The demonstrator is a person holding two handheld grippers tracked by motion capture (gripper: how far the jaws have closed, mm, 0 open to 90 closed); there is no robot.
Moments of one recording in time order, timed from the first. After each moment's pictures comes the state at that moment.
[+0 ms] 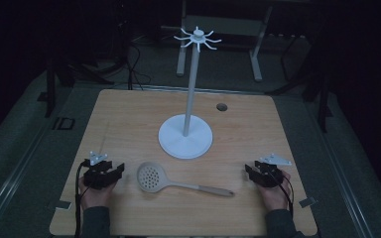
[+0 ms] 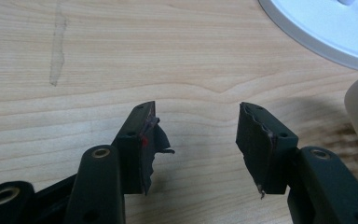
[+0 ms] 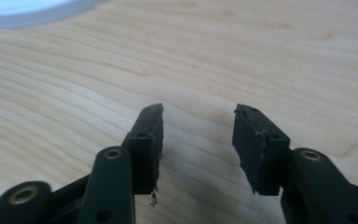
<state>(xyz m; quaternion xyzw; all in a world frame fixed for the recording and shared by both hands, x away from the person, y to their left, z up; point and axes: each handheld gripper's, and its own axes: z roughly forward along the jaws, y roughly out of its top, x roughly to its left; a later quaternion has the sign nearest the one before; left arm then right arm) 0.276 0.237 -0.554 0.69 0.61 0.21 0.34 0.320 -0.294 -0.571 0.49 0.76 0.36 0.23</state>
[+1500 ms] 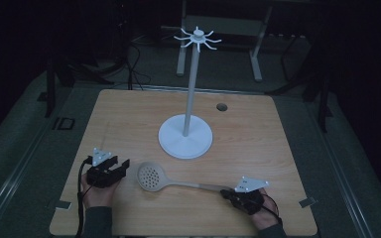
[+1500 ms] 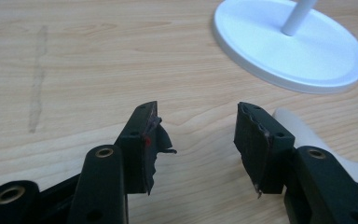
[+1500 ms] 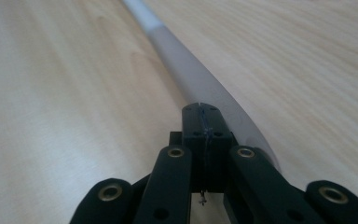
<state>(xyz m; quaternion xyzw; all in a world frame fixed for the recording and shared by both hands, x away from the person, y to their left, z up) 0.269 0.216 -0.526 0.70 0.55 0.23 0.39 0.256 -0.230 -0.573 0.29 0.86 0.40 0.11</state>
